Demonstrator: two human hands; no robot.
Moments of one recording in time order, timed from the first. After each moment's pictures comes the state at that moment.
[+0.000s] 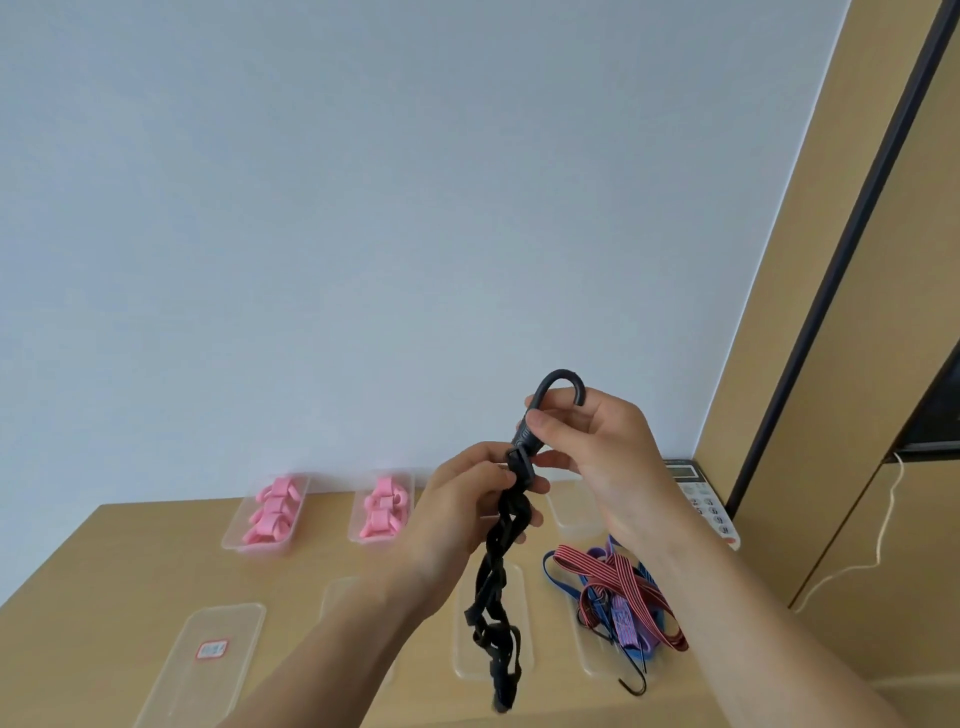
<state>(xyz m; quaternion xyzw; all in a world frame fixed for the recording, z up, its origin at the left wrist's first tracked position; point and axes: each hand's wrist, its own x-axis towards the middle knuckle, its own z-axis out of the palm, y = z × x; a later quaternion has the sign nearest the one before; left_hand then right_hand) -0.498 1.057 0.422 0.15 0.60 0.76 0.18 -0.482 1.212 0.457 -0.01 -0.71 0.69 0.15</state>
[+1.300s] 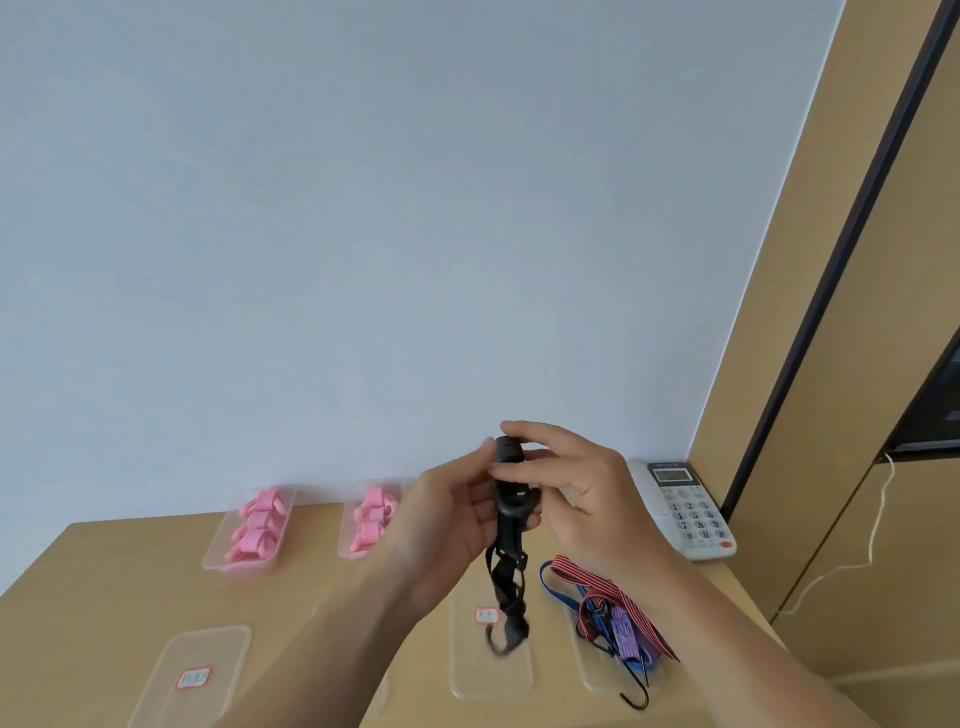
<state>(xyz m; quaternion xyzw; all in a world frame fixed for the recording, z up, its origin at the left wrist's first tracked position) -0.528 1.054 0.421 0.10 0.48 0.83 0.28 -0.500 1.219 0.409 0.20 -0.83 0.43 0.29</state>
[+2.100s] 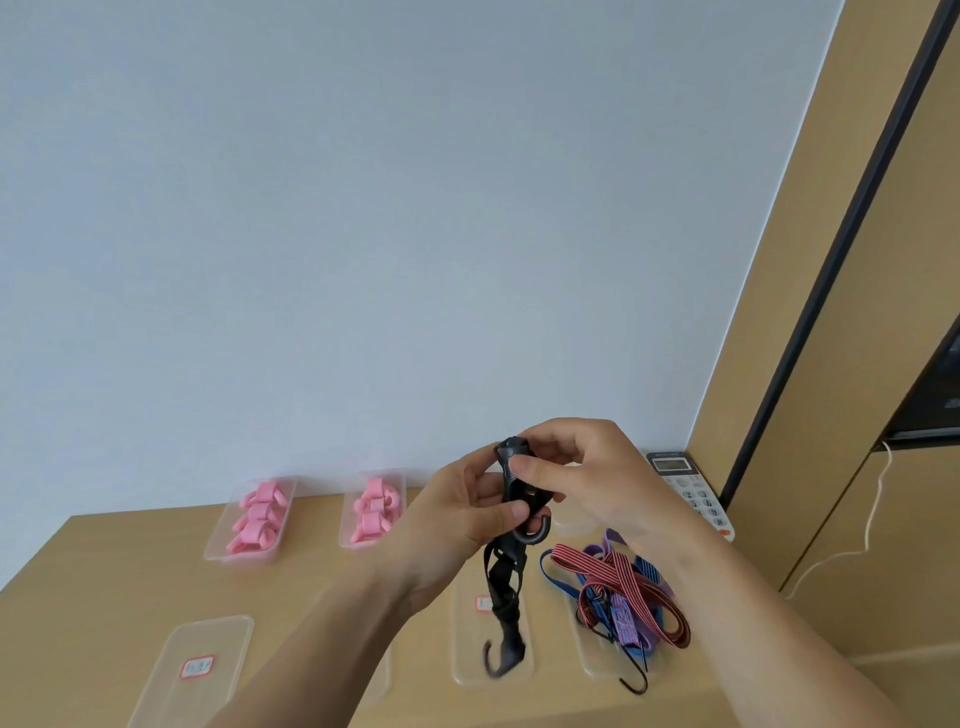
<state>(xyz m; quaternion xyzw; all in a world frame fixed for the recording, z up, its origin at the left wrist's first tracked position) -0.530 1.047 0.402 0.26 0.58 0.73 0.25 -0.497 1.221 0.439 0.03 -0.80 0.60 0.07</state>
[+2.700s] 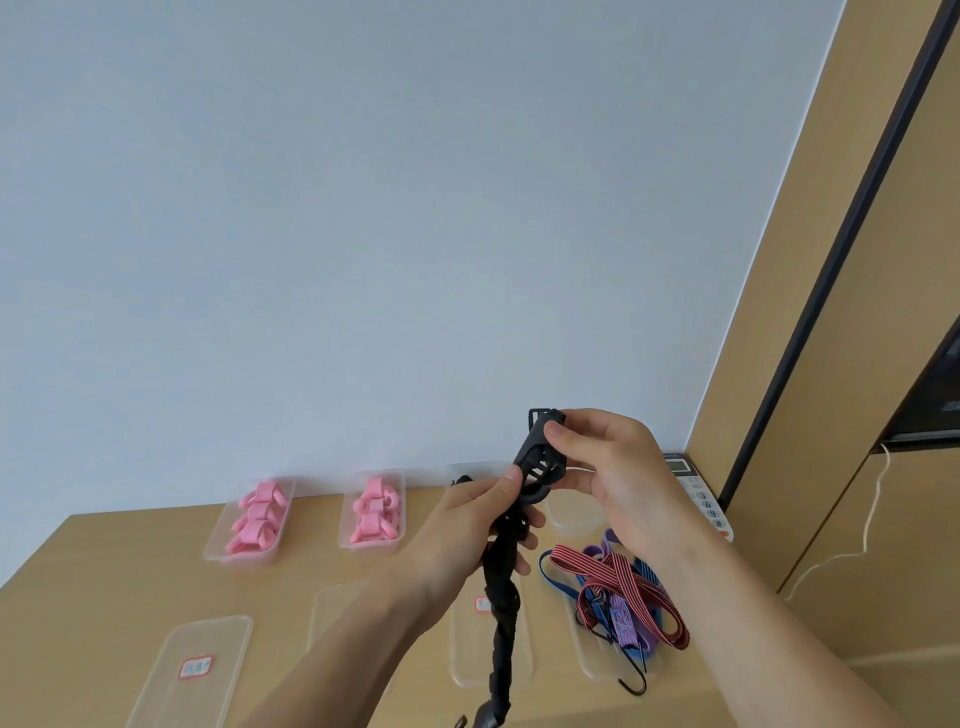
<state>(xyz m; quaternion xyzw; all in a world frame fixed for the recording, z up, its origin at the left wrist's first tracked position) -0.520 1.058 0.398 0.14 0.65 0.70 0.24 -0.502 1.229 0.433 -0.06 -0.66 0.74 0.10</state>
